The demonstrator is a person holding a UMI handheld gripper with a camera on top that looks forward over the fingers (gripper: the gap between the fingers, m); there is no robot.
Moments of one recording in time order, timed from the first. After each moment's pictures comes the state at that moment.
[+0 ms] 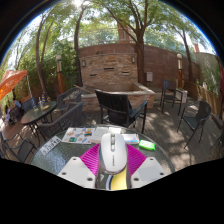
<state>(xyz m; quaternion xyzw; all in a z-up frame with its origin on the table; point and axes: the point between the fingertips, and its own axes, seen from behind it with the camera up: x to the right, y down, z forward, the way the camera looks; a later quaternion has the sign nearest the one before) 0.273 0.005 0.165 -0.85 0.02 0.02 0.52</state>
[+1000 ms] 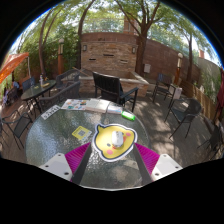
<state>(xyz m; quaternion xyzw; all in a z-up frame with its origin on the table) 0.314 -0.193 0.172 -0.89 -0.01 -0.04 0.45</state>
